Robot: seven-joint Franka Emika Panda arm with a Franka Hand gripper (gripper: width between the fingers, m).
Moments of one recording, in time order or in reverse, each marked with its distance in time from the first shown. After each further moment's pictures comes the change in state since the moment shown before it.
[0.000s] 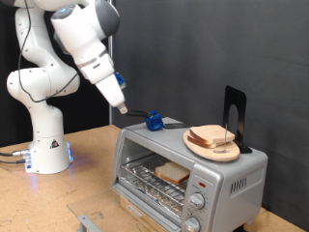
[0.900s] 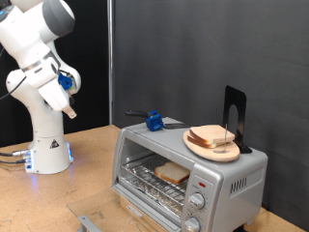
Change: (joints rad) arm -0.164 -0.082 -0.185 -0.048 -0.156 -0.147 -0.100
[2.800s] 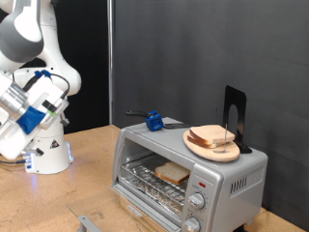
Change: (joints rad) arm -0.083 0.498 -0.132 0.266 0.208 -0.107 0.672
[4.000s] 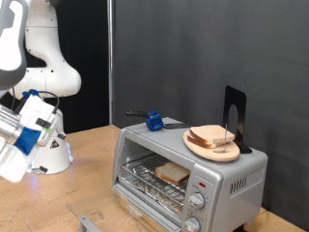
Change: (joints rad) arm -0.014 0.155 -0.051 0.010 0.179 -0.047 -0.244
